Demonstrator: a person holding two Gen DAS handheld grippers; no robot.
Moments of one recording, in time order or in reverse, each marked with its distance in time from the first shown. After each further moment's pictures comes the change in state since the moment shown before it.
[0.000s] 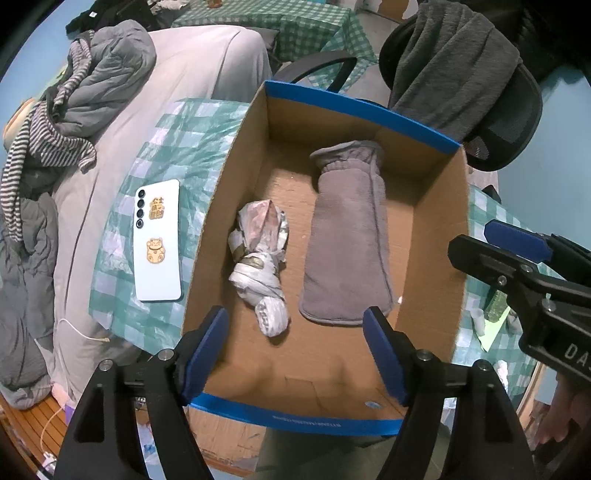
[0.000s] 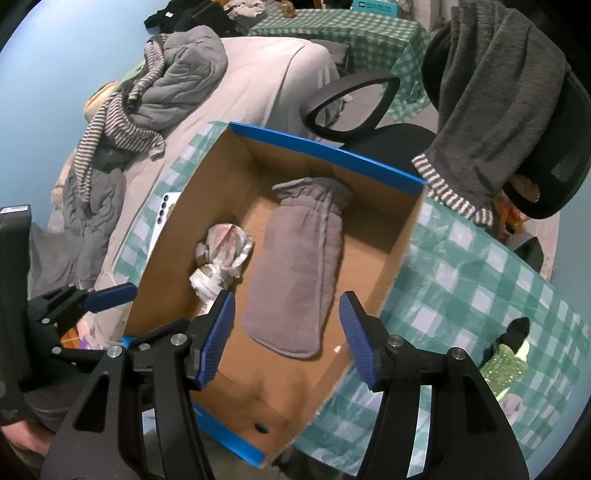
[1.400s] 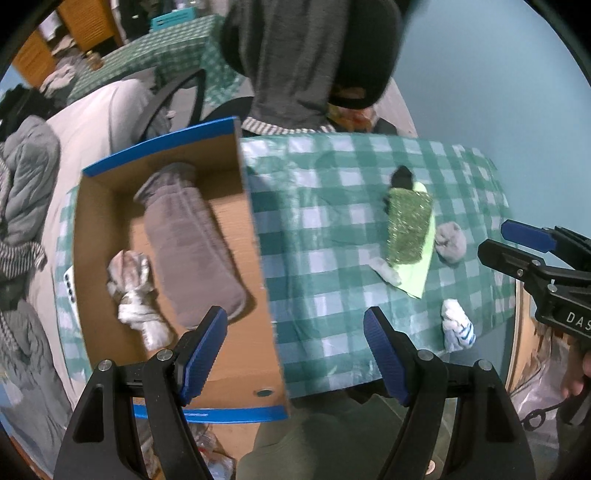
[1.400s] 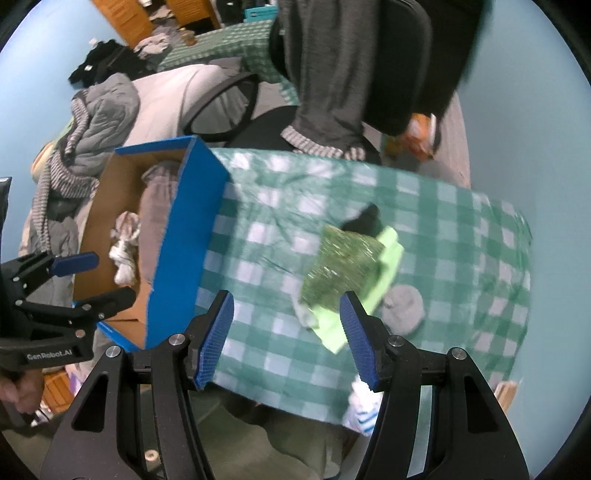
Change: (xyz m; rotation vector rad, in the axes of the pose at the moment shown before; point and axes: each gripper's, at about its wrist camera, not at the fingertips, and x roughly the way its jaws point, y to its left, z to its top) left arm -0.021 -0.173 -0.032 0.409 0.018 -0.079; right arm -0.106 -0.154 -0.135 0.298 -0.051 -0.152
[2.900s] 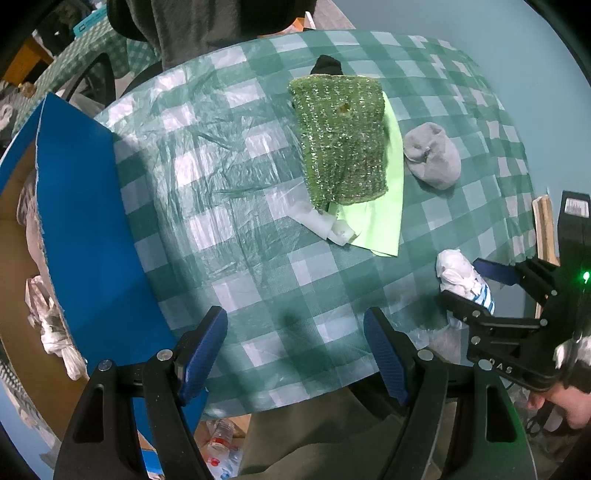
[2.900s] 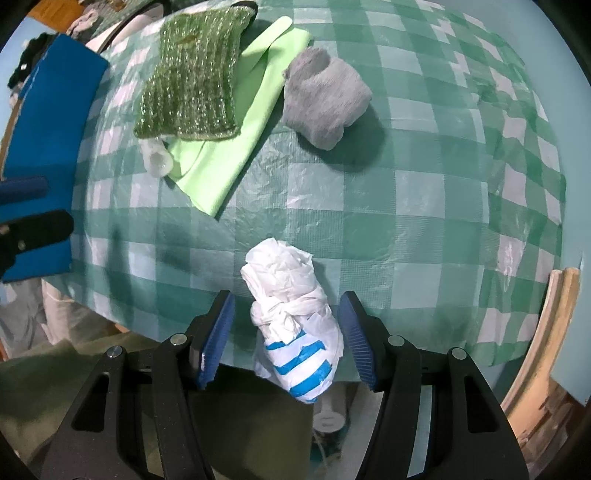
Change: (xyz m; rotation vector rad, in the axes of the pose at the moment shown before) left arm 0.113 -0.101 -0.012 0.195 0.190 -0.011; right arm 0.117 -0.091 -0.132 0.141 0.230 -0.058
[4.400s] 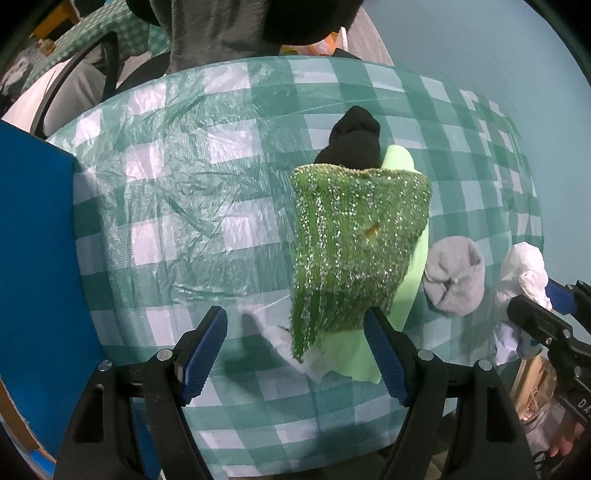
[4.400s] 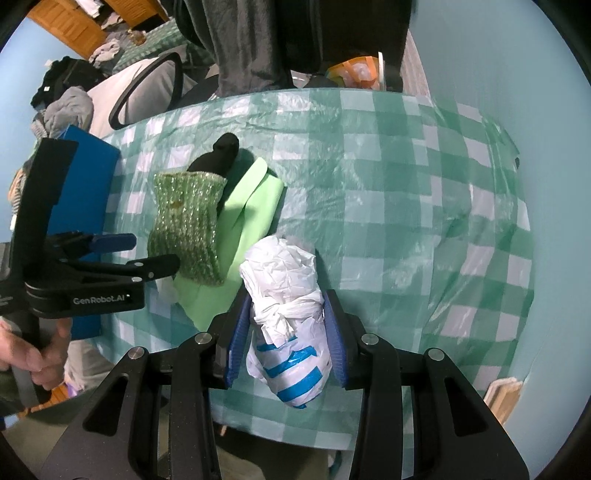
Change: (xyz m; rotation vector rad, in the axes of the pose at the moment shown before) left arm 0.042 0.005 0.075 -0.188 -0.038 -0.068; right arm -0.067 -0.040 0.085 -0.034 -0.153 0.078
